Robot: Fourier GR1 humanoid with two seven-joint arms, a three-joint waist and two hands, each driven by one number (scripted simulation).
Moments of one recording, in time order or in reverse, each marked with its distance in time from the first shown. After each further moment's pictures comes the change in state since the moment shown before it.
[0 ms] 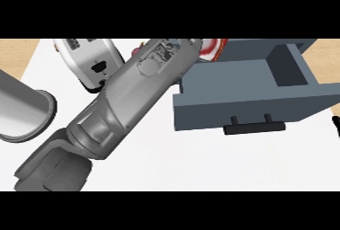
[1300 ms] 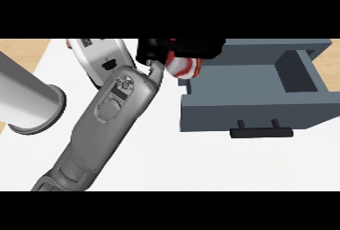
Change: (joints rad) left arm 0.417 0.000 0.184 -0.615 -0.317 -0.131 0.172; right arm 0.078 0.011 -0.023 -0.030 -0.024 0.002 -0.034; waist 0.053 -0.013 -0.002
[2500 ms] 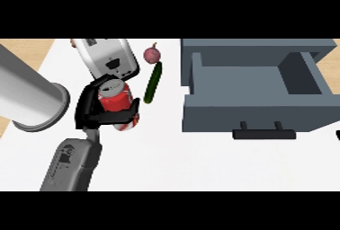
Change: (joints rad) left arm 0.699 0.024 0.215 -0.202 -0.016 -0.347 -0.386; right arm 0.039 0.016 0.052 -0.021 0.025 -0.020 -0.007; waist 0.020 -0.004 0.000
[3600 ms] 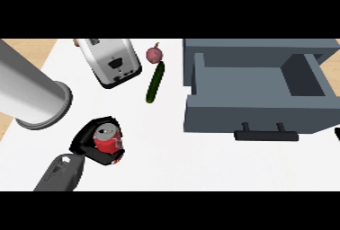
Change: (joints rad) left arm 0.020 0.176 -0.024 0.613 -0.075 -0.543 -0.483; right arm -0.023 -0.014 -0.009 0.019 -0.002 0.001 0.021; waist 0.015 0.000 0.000
